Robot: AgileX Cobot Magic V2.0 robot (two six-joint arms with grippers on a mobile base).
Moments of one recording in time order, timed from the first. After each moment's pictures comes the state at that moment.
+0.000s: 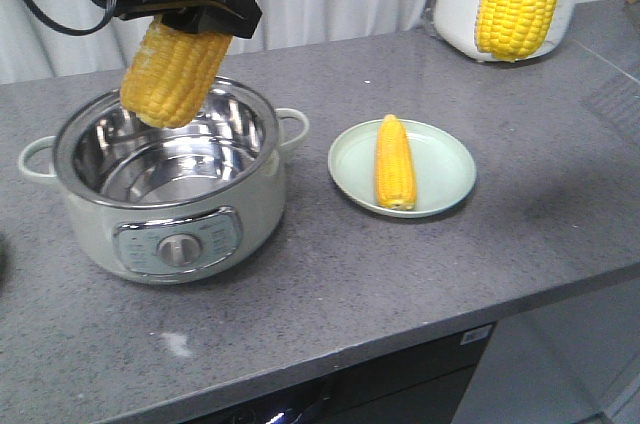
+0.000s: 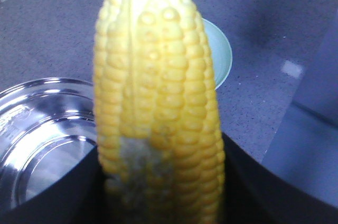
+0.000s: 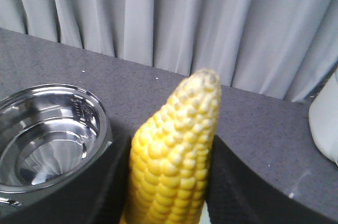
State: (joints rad) left arm -0.57 1.57 -2.01 -0.08 1.25 0.05; right arm 0.07 1.49 -2.02 0.53 1.11 -0.45
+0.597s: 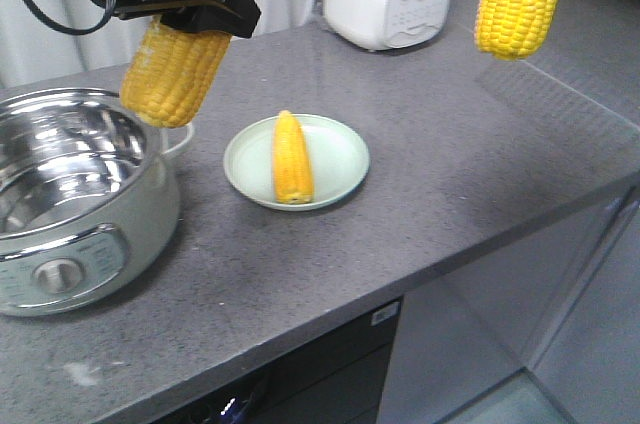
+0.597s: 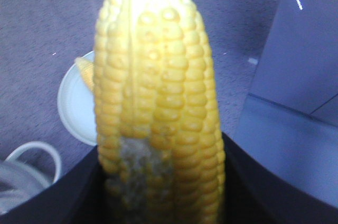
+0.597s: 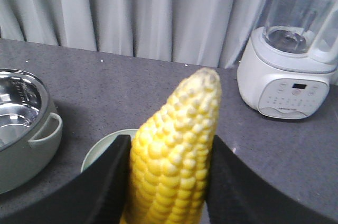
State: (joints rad) left arm -0.57 1.57 -2.01 -0.08 1.25 0.05; right arm 0.07 1.49 -2.02 0.53 1.11 -0.45
